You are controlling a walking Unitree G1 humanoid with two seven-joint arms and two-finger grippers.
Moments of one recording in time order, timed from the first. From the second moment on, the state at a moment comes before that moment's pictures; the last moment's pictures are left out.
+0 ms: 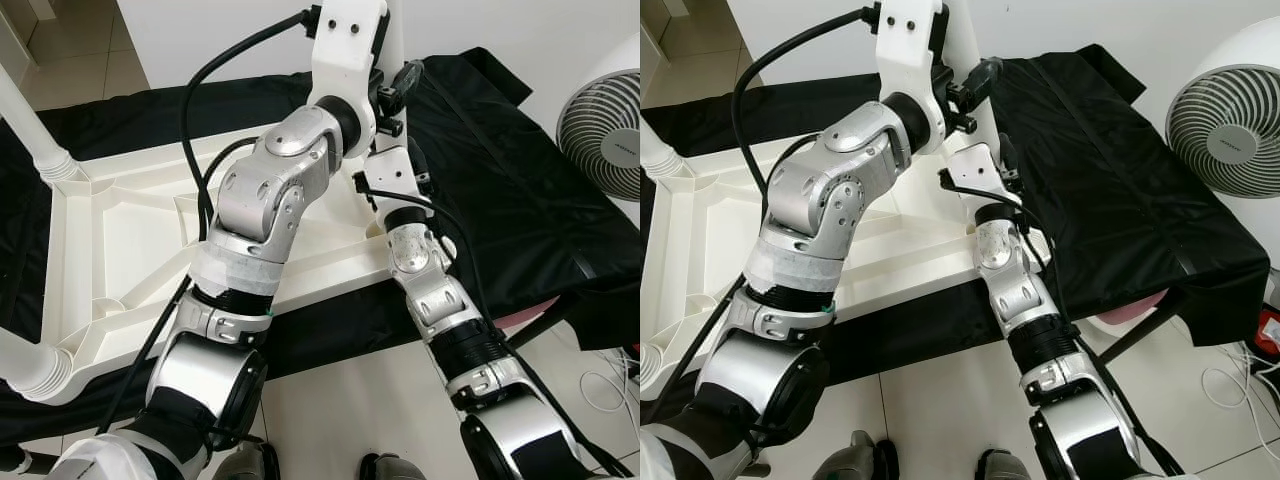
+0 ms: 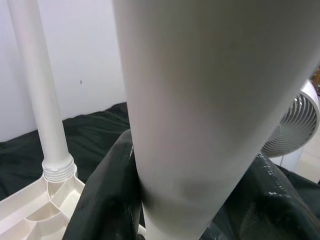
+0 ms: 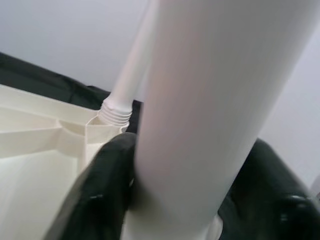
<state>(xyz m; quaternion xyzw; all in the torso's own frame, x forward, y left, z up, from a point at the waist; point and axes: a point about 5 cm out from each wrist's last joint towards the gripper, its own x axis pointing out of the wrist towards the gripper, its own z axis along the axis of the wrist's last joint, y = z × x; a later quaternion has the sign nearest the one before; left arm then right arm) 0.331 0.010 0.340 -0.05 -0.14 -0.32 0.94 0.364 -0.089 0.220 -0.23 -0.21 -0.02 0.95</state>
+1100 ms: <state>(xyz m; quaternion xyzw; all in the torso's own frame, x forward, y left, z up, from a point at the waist) 0.327 0.003 0.341 -0.05 -0.13 -0.33 0.93 0.370 -0.099 0.223 -0.23 -0.23 -0.06 0.94</state>
